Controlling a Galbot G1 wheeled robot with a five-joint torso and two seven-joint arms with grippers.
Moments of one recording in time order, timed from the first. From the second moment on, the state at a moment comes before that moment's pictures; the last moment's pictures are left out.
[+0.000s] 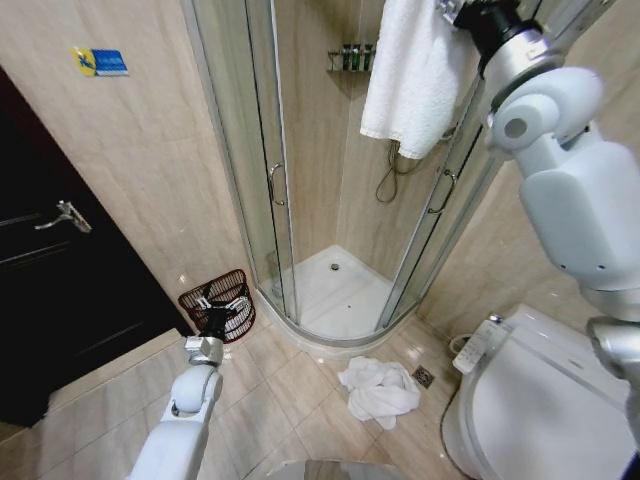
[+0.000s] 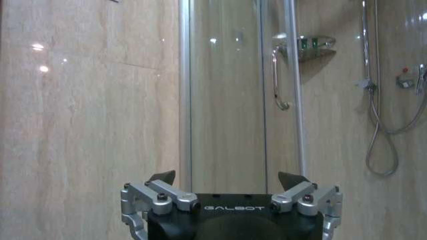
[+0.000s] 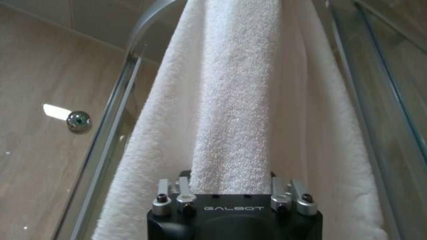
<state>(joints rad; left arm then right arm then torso) 1.38 -1.33 -0.62 -1.85 -0.22 -0.20 -0.02 0.24 0.85 -0.10 1.68 1.00 -0.21 0.31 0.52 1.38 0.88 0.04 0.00</state>
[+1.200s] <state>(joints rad) 1.40 -1.33 -0.63 -1.87 -0.24 -0.24 -0.01 -0.08 0.76 0.02 1.84 1.01 -0.21 0.31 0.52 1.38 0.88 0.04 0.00</state>
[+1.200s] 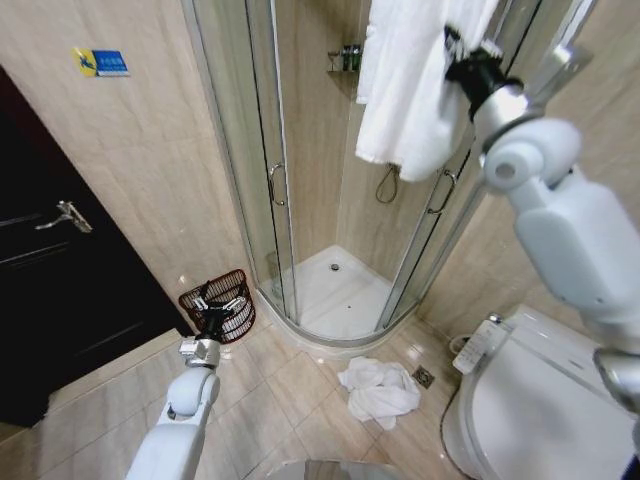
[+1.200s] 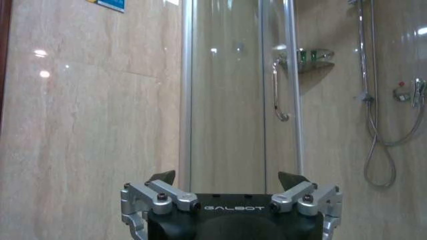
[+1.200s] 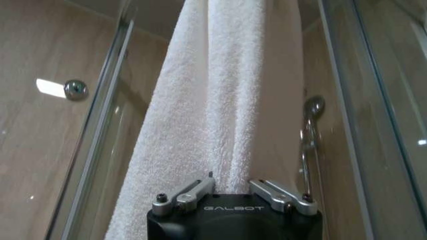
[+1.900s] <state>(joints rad) 1.40 -1.36 -0.61 -1.85 -0.21 -0.26 -0.01 -0.96 0.74 0.41 2.13 0.82 -0.11 0.26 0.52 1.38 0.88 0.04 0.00</state>
